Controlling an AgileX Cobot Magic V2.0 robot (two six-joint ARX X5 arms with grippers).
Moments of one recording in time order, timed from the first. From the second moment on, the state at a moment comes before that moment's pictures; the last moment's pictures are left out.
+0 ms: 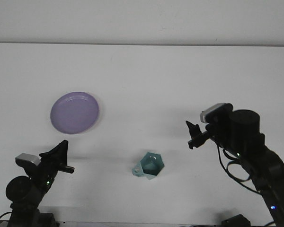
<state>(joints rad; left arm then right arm) -0.02 0.28 0.32 0.01 0.30 -0.33 0.30 0.97 1.10 -0.64 -0.20 -0.07</state>
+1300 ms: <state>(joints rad) -0.67 1.68 1.48 -0.93 0.41 0.04 0.09 0.41 0.49 -0.24 -0.14 -0.03</state>
